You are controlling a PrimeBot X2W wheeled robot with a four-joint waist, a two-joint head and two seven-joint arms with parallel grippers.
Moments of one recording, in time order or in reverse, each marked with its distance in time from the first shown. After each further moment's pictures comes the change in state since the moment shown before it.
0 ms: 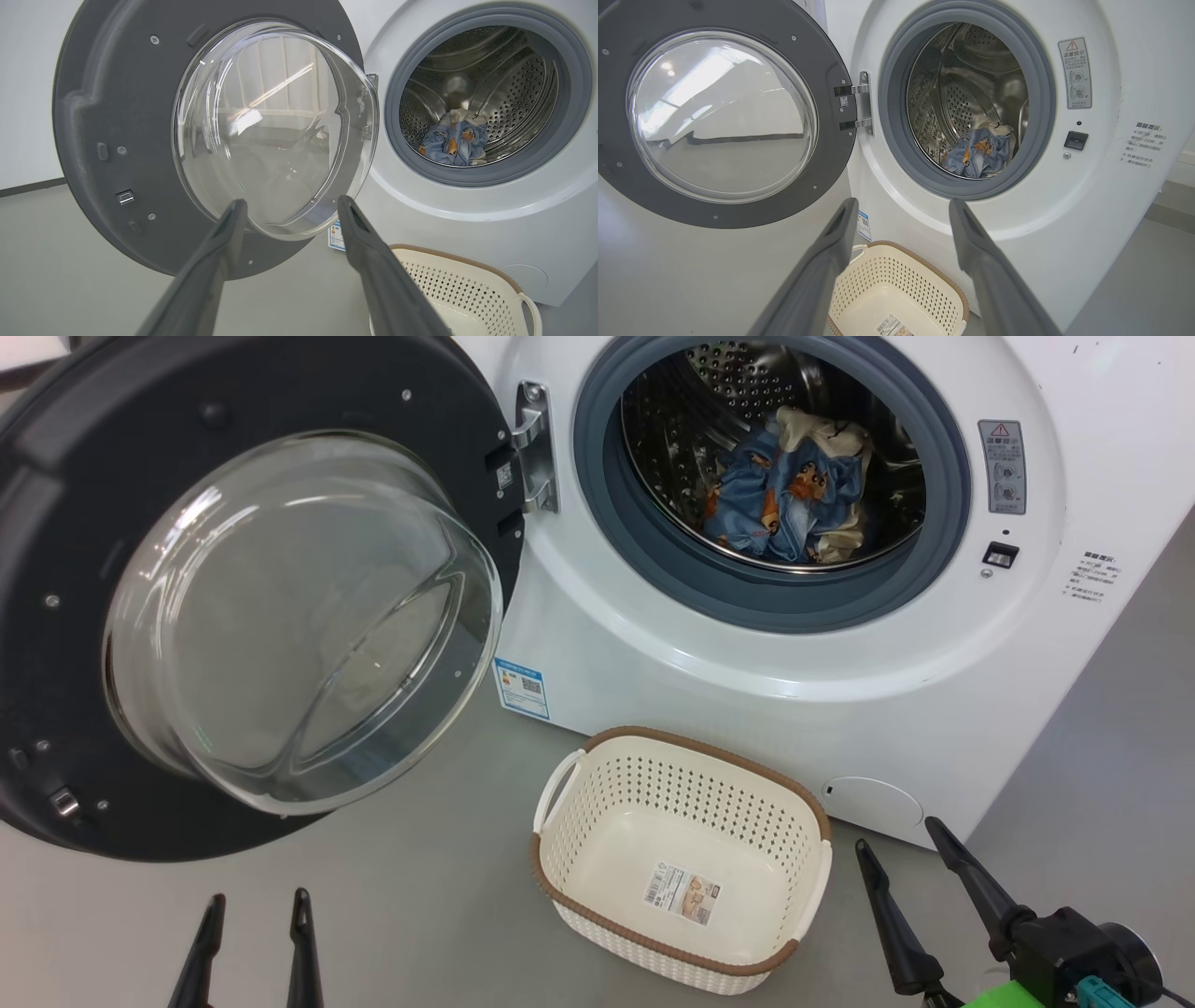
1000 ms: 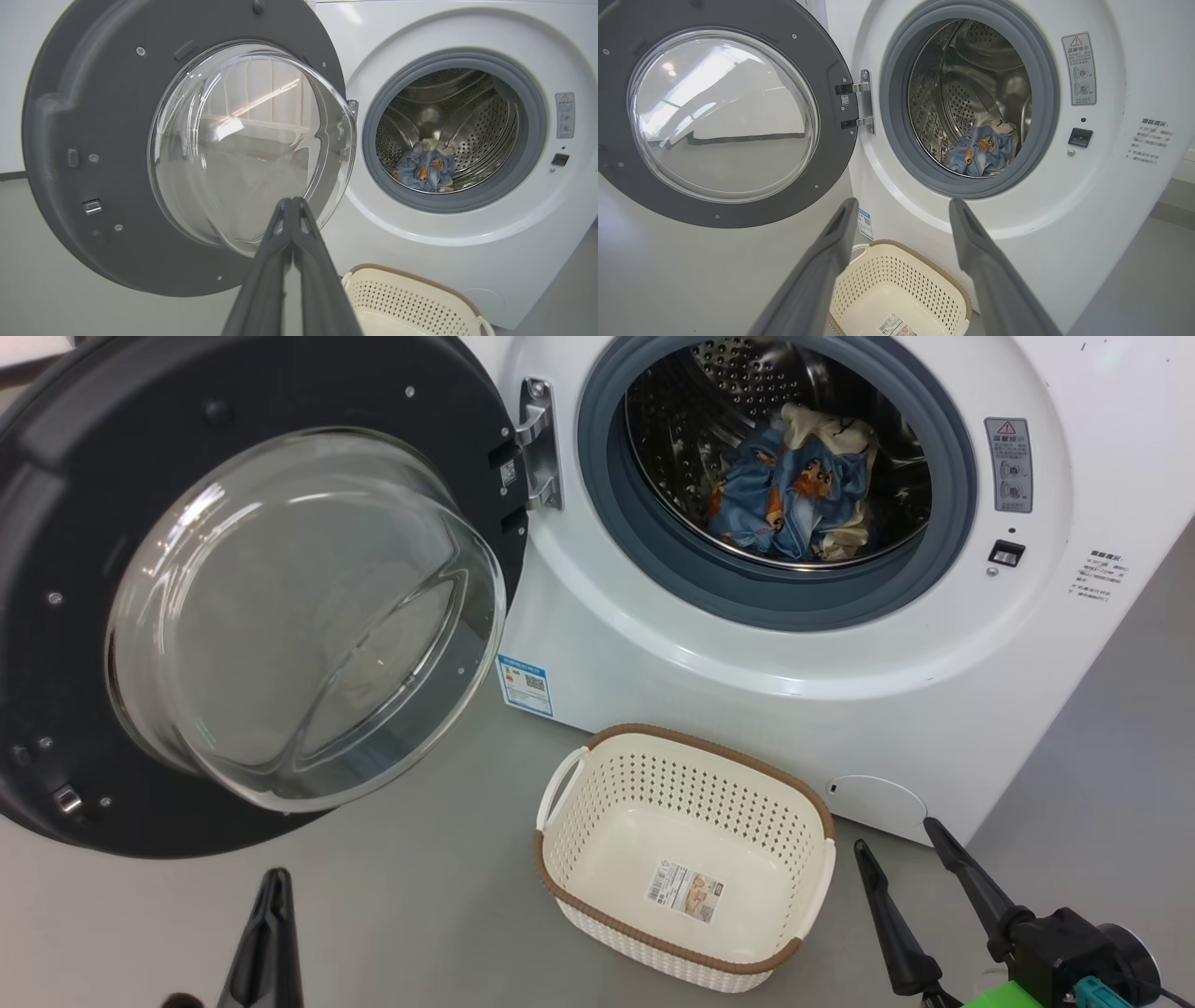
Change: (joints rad) left arm 0.000 -0.047 0.034 -0.039 -0.019 -0.087 0.000; right arm 0.000 0.004 -0.001 0.003 0.000 0.000 -0.001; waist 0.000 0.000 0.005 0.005
